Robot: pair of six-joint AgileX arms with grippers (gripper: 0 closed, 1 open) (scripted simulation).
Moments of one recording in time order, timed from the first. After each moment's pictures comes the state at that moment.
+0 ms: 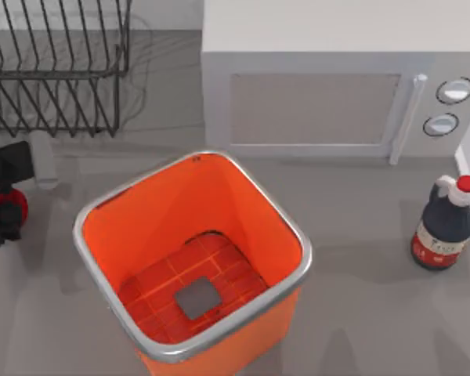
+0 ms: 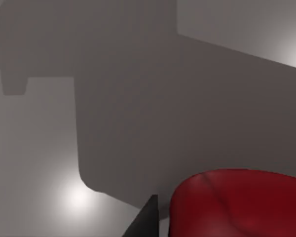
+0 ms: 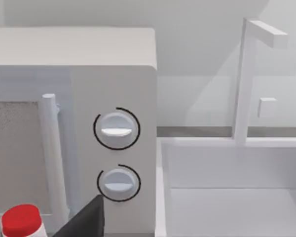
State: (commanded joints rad) left arm 0.06 2.04 1.27 -0.80 0.08 1.31; right arm 0.00 0.00 0.00 0.00 0.00 0.00
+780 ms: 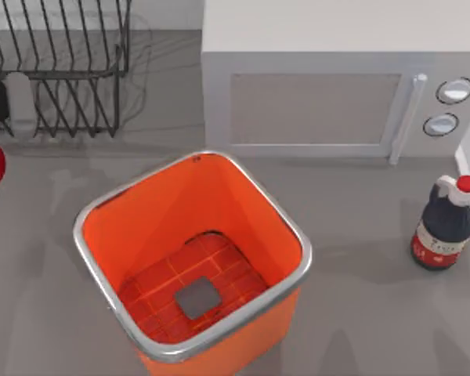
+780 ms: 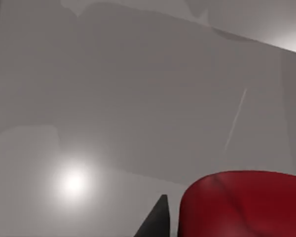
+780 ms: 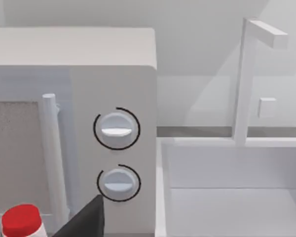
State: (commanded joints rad) left arm 0.06 1.96 1.55 -1.17 0.08 1.32; right arm 0.00 0.00 0.00 0.00 0.00 0.00
